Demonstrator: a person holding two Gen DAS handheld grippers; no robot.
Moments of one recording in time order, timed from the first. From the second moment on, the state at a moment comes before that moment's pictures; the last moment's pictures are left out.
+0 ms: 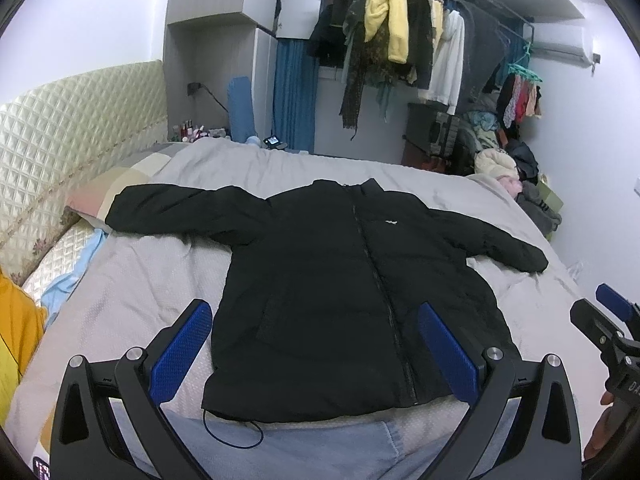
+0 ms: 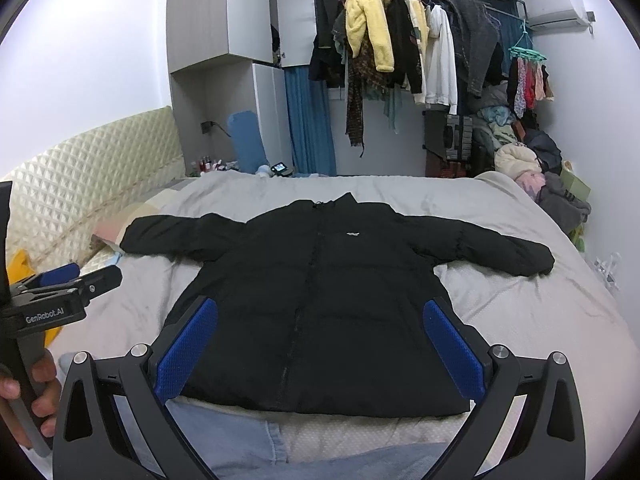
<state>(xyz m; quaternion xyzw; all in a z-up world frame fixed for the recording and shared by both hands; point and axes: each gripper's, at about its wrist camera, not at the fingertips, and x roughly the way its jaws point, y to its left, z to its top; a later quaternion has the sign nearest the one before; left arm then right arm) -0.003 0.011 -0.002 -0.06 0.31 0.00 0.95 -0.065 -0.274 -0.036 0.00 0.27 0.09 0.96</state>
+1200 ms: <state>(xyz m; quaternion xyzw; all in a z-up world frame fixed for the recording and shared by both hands) -0.003 0.012 -0.004 -0.05 0.31 0.00 0.95 -0.065 -0.282 -0.044 0.01 0.28 0.08 0.96</state>
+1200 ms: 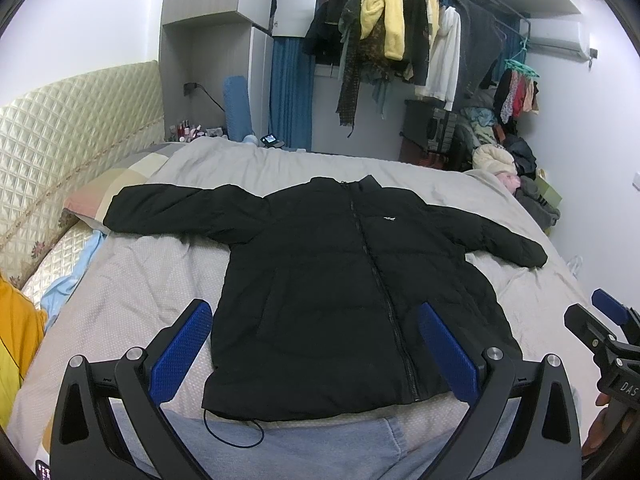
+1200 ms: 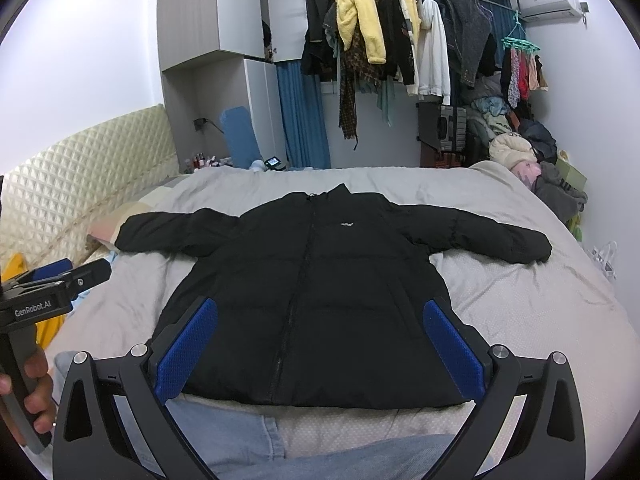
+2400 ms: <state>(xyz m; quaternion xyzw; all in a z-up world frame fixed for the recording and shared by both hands) 0.085 0.012 -0.012 -0.06 0.27 -0.07 0.96 0.005 -0.331 -0.064 0.07 0.27 0.06 0.96</state>
